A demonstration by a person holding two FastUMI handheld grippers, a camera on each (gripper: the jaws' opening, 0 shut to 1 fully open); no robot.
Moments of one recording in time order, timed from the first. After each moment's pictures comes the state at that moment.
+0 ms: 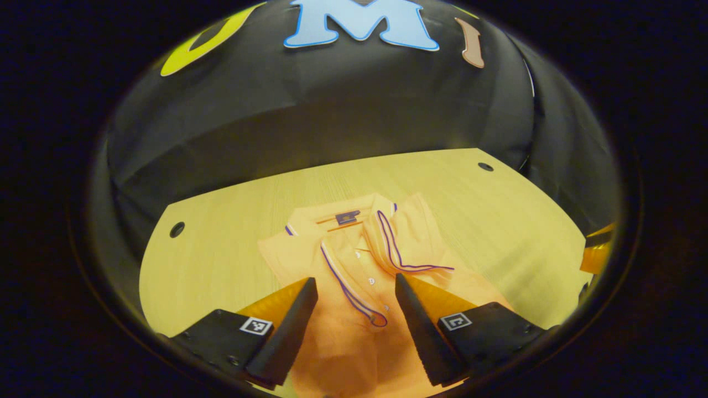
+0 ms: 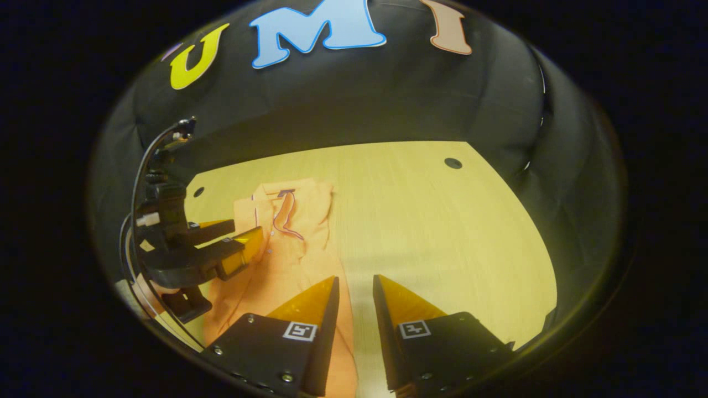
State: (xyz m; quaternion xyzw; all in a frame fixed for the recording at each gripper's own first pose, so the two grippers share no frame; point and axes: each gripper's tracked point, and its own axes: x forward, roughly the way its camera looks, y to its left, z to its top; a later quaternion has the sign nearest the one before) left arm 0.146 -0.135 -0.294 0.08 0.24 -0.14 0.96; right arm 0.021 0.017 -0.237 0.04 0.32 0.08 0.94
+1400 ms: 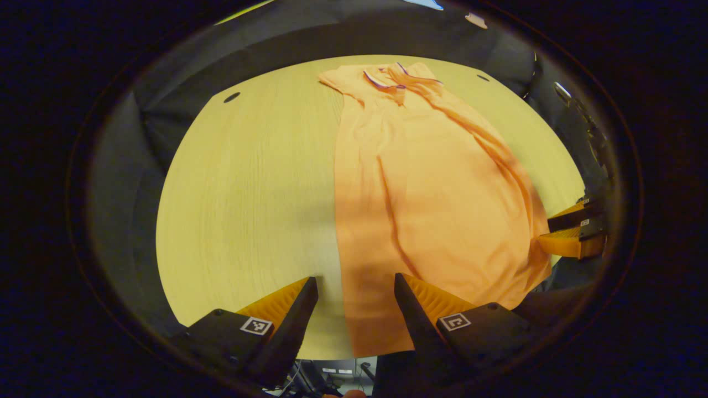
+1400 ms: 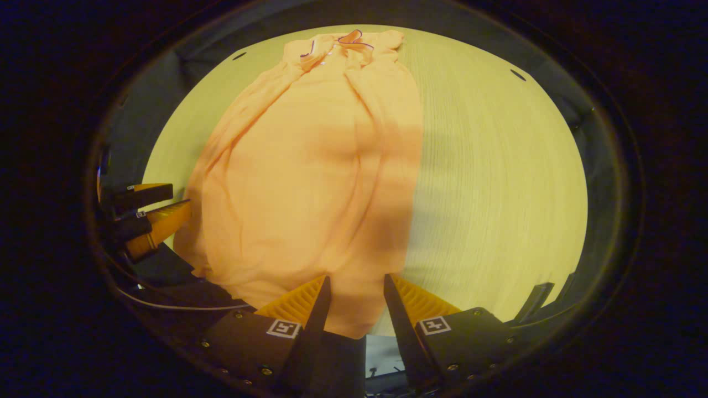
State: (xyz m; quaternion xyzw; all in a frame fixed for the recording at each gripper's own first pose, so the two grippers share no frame) left arm -0.159 0.005 -0.417 0.10 0.50 -0.07 0.86; right arm -0.164 0.052 -0.390 -0.07 0.58 0.17 0.79
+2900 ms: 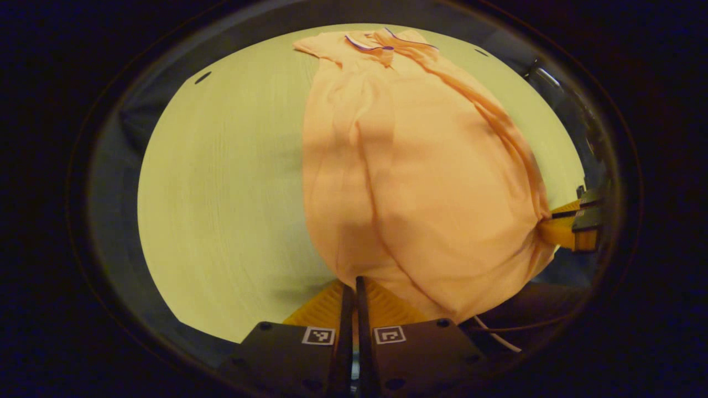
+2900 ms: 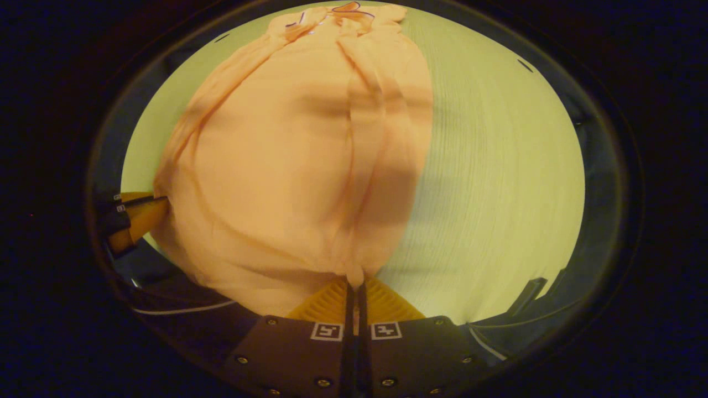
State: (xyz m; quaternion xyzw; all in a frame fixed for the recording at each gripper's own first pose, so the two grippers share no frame) left arm -0.142 -0.007 -0.409 0.09 0.57 -0.09 0.81; right arm -0.160 0.054 -0.400 -0.08 0.64 0.12 0.75
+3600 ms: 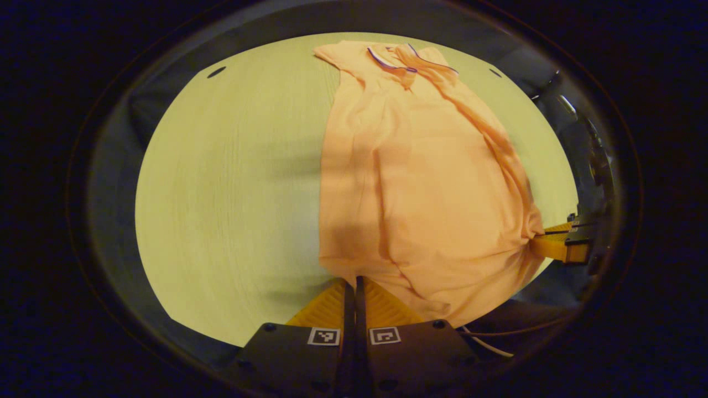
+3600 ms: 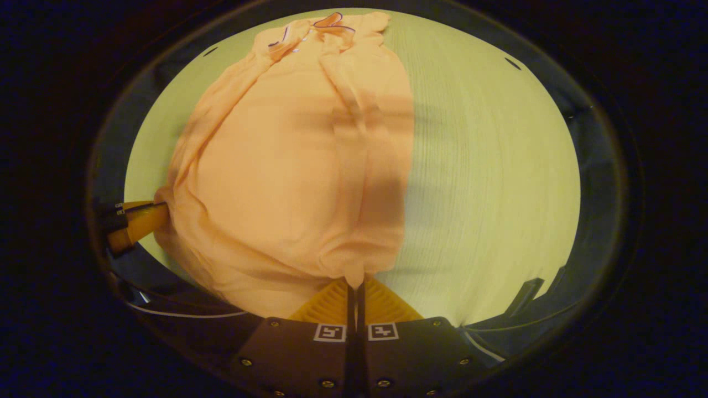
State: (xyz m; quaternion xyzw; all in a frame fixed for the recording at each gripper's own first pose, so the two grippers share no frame) left arm -0.091 0.005 -0.319 0.05 0.55 -0.08 0.83; right arm -0.133 0.052 -0.379 -0.07 0.62 0.12 0.77
